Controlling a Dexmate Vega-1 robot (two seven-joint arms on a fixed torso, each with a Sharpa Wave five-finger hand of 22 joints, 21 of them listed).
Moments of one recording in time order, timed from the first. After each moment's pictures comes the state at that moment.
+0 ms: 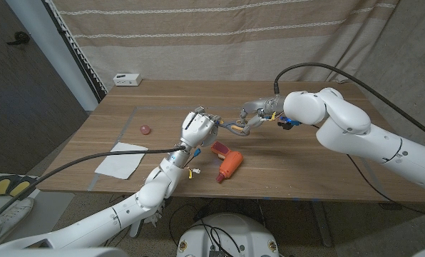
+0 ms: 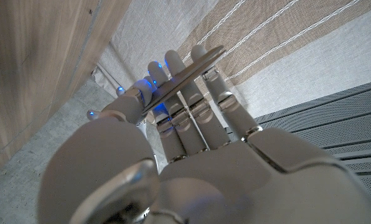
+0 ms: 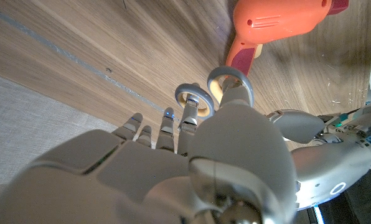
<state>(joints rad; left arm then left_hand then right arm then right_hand) 0.93 0.73 0.84 -1.75 1.31 0.46 0.81 0.74 0.05 0.77 -0.14 0.22 0.98 -0.15 0.22 0.21 1.21 -0.20 0.24 0.35 1.20 -0.24 0.23 0.22 0.83 -0.10 0.73 0.20 -0.60 -0.97 -0.74 -2.36 -0.54 -0.55 0.76 1.01 0.14 -0.14 -0.10 0.53 0.57 0.07 0.38 0.40 0.15 0.07 0.26 0.19 -0.17 0.08 0.18 0.18 -0.08 0.07 0.20 0.18</state>
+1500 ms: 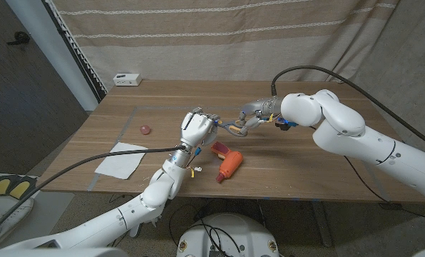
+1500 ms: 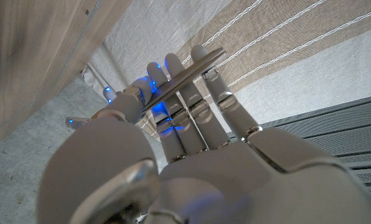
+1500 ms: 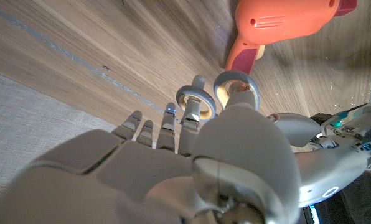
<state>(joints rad) 0.93 0.68 0.84 -1.72 1.22 0.48 0.84 0.74 0.05 0.77 -0.15 0.22 0.98 -0.15 0.22 0.21 1.21 -0.20 0.24 0.35 1.20 -0.24 0.22 0.22 0.83 -0.10 0.74 0.20 -0.62 -0.93 -0.73 -2.33 -0.59 -0.50 0.77 0.97 0.12 -0.19 -0.08 0.58 0.73 0.07 0.45 0.42 0.26 0.06 0.28 0.19 -0.09 0.08 0.19 0.18 -0.03 0.10 0.20 0.18</state>
